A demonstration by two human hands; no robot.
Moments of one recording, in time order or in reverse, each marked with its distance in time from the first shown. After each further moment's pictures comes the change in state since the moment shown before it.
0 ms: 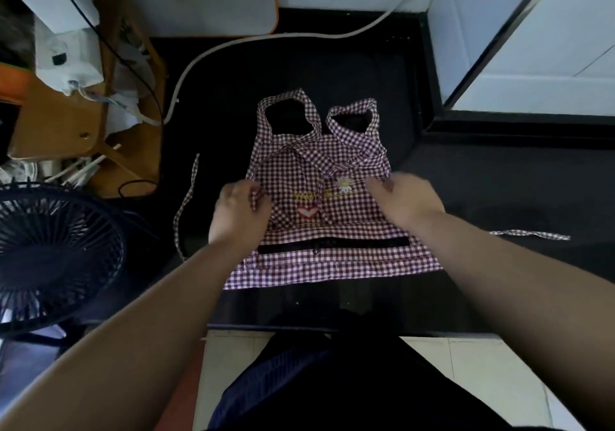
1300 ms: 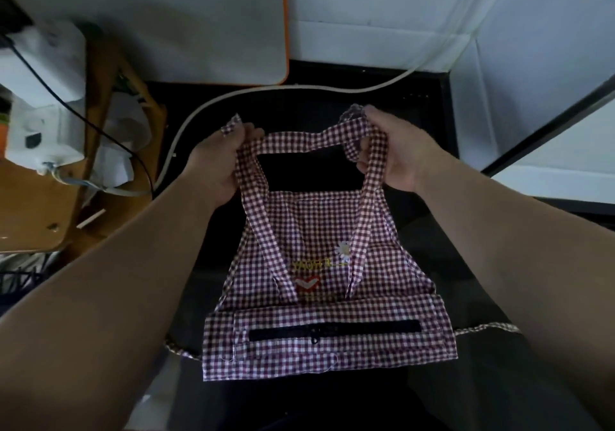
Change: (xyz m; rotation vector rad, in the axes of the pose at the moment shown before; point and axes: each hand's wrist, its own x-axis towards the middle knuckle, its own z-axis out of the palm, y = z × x) left_hand 0.174 0.067 -0.058 -1.169 -0.100 -0.346; right_hand 0.144 -0.088 -0.089 1.268 -0.342 0.096
